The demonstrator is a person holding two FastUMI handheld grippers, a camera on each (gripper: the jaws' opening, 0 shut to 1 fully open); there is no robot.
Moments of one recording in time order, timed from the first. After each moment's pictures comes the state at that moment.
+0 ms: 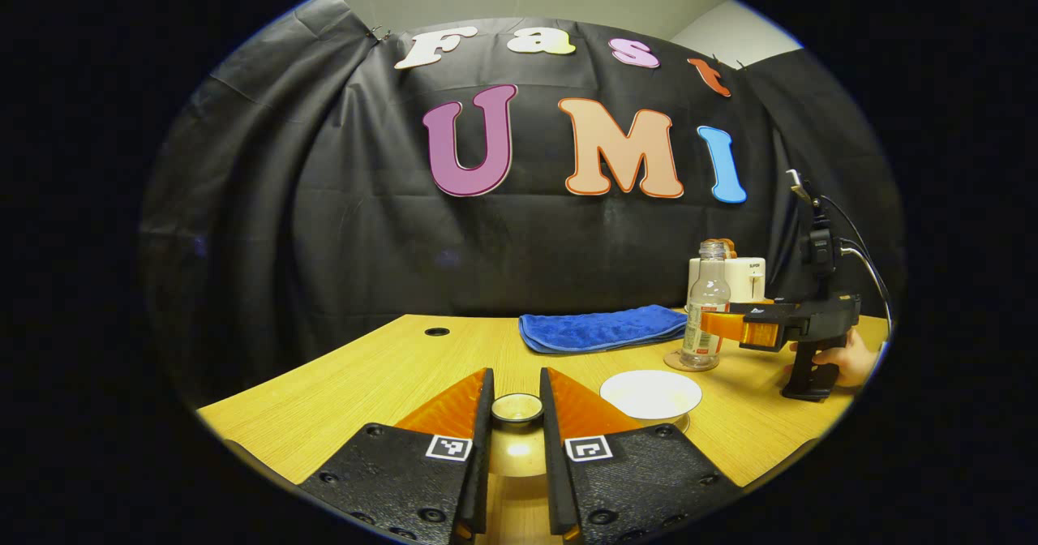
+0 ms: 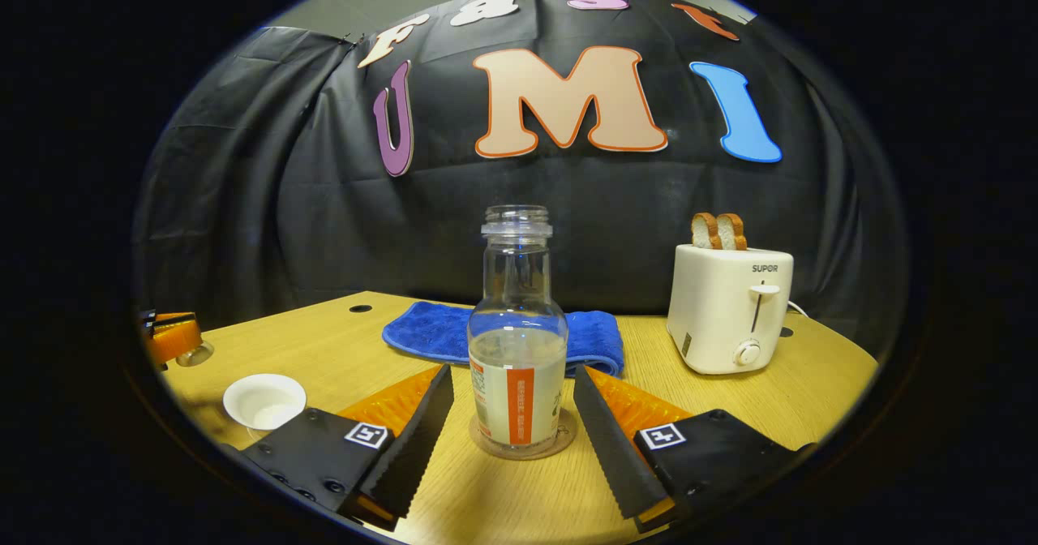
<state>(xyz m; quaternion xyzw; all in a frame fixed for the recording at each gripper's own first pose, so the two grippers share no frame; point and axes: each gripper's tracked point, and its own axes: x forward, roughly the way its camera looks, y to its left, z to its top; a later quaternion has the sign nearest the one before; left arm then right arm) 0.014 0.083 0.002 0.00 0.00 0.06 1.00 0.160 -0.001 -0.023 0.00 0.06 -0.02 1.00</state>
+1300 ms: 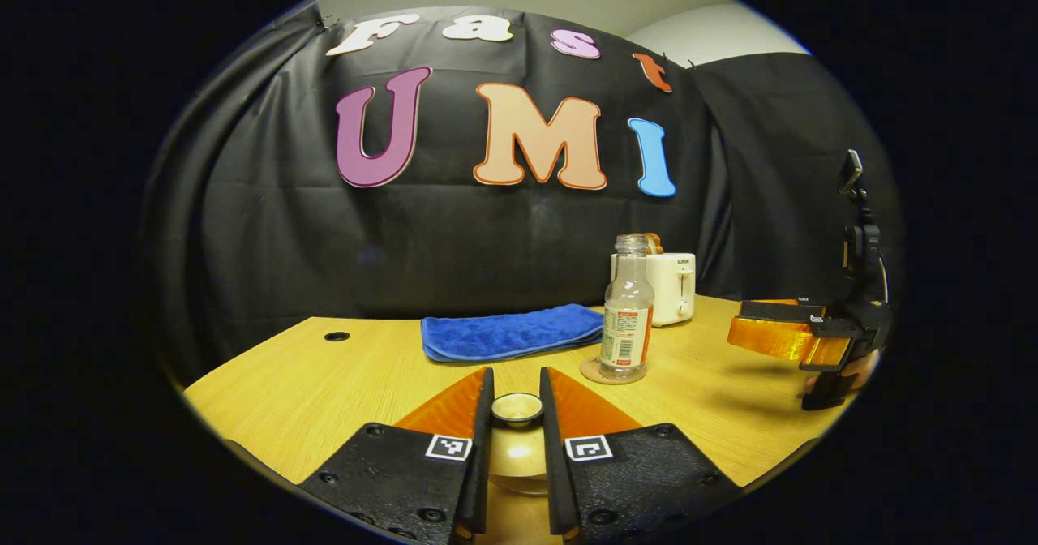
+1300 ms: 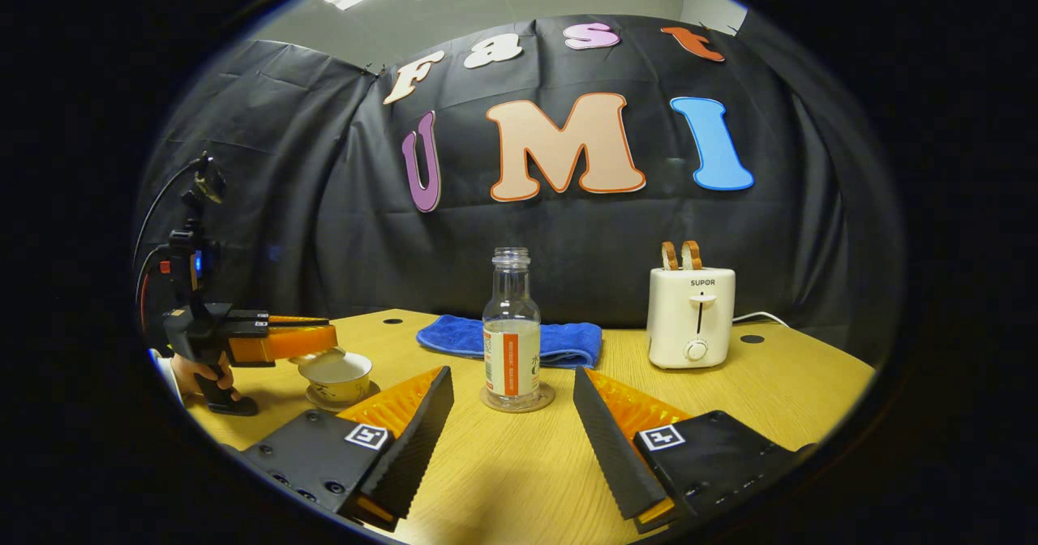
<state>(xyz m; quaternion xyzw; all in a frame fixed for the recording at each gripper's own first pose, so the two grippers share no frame) 0.073 -0.011 -0.001 0.00 0.02 -0.09 1.00 0.056 -0.021 -0.002 0.00 0.01 0.02 1.00</state>
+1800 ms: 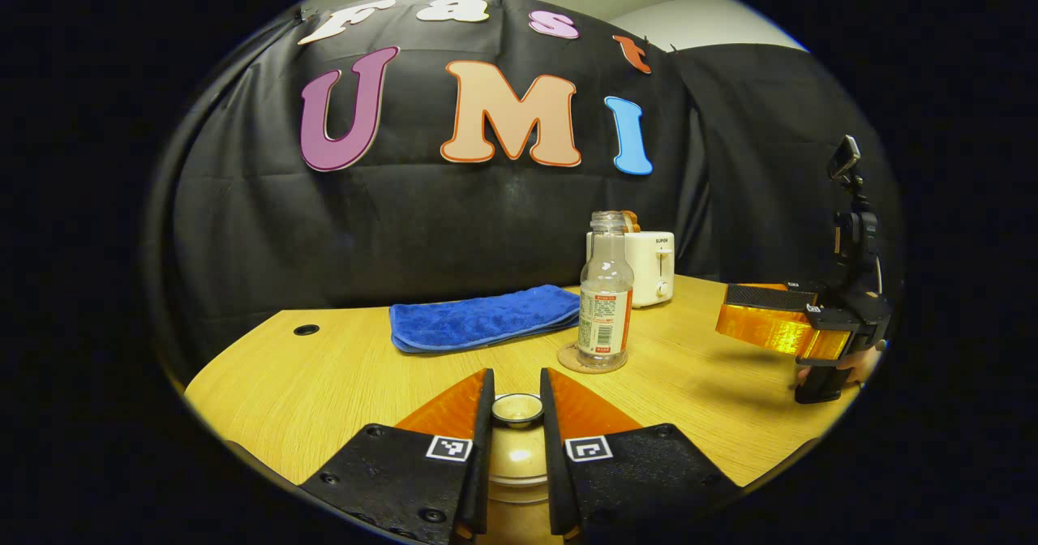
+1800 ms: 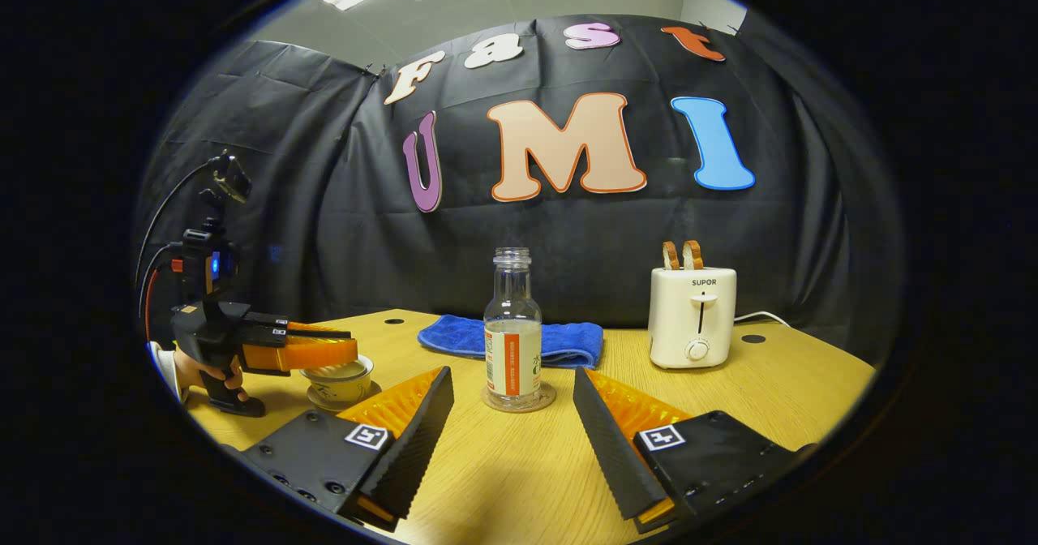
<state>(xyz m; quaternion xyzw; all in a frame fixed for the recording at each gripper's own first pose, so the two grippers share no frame) 0.082 -0.031 -0.015 0.01 0.06 -0.13 0.99 0.056 -0.020 -0.002 0.00 0.00 0.02 1.00</state>
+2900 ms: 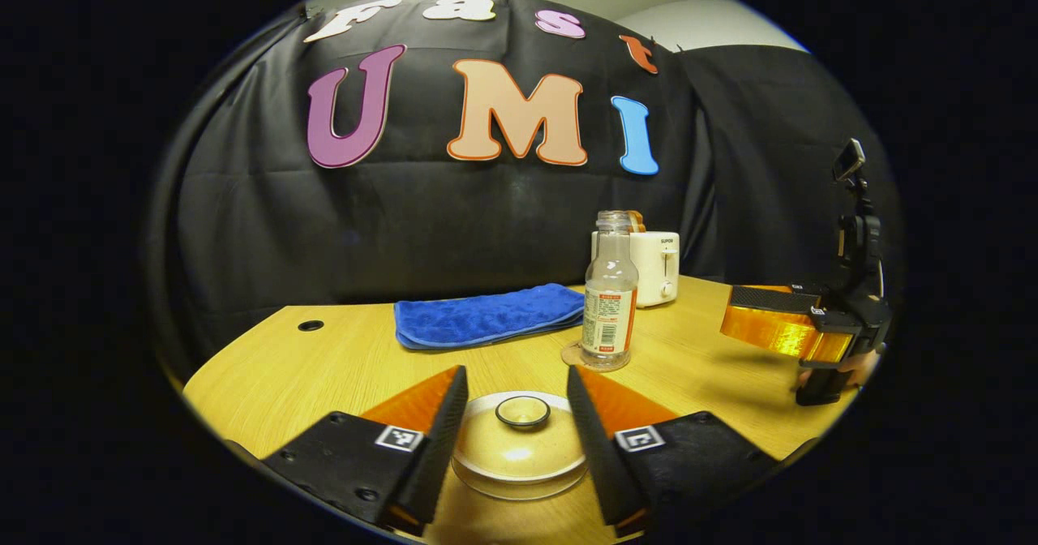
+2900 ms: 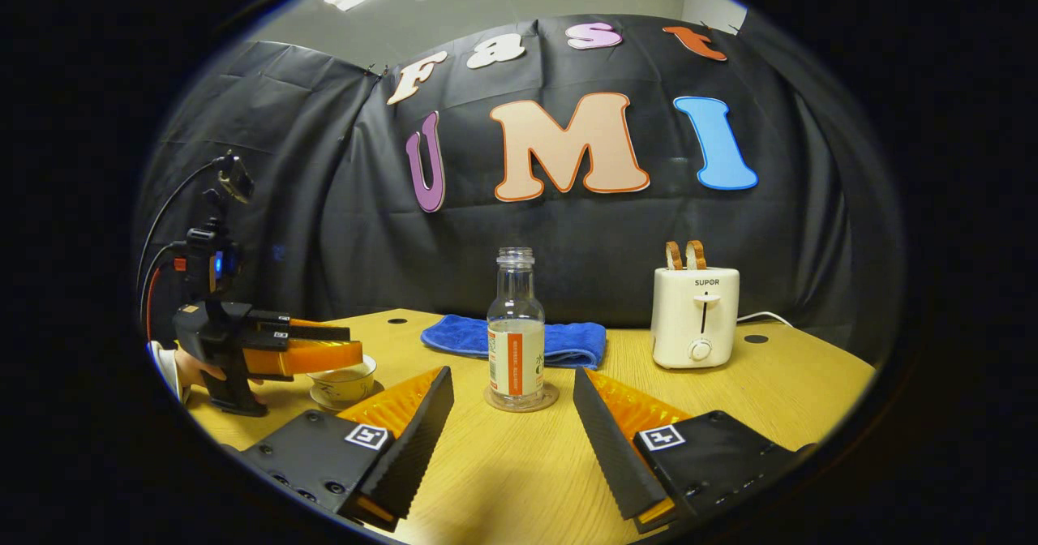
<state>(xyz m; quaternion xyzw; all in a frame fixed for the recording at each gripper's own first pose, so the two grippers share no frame) 0.079 -0.020 -0.012 0.00 0.06 -0.11 0.99 0.056 -0.019 -0.002 0.00 0.01 0.02 1.00</state>
